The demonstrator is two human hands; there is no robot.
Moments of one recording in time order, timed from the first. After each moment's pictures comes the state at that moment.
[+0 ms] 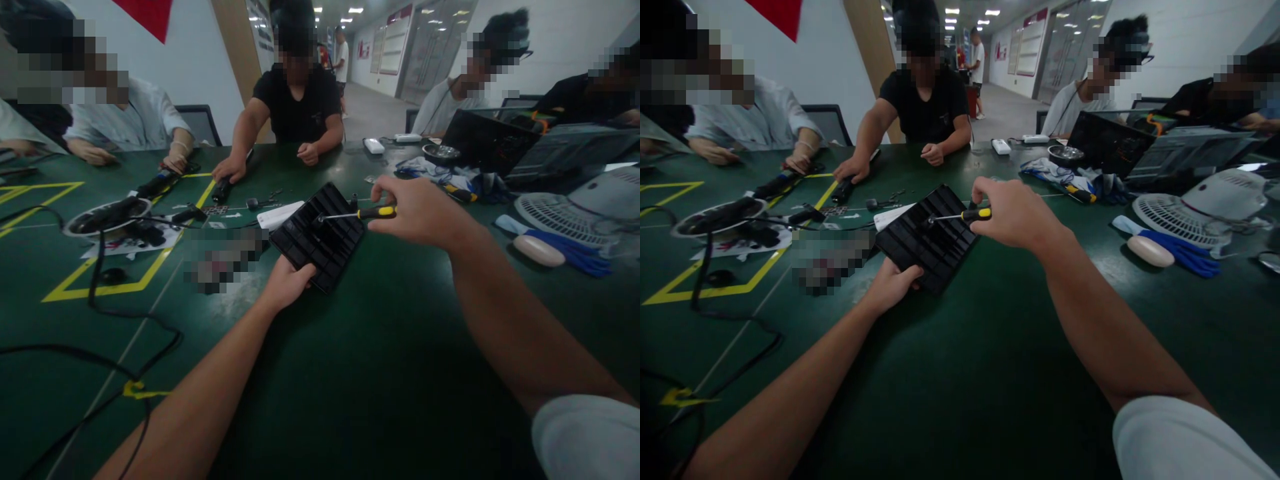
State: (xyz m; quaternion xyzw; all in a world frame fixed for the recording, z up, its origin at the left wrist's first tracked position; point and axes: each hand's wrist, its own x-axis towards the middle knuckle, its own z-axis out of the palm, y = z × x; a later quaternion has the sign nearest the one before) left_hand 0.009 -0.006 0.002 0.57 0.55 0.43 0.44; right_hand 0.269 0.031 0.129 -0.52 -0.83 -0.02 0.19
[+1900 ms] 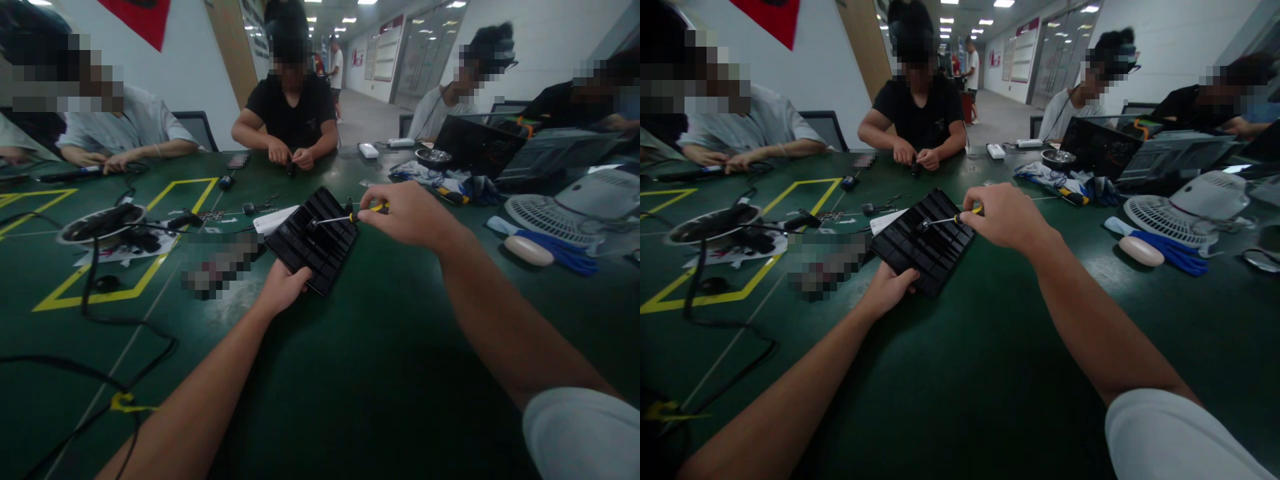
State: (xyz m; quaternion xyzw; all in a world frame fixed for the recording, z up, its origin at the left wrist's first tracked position) left_hand 0.009 -0.005 0.001 0.56 0.55 0.44 0.44; right_hand 0.267 0.034 0.127 -0.51 -0.83 0.00 0.21
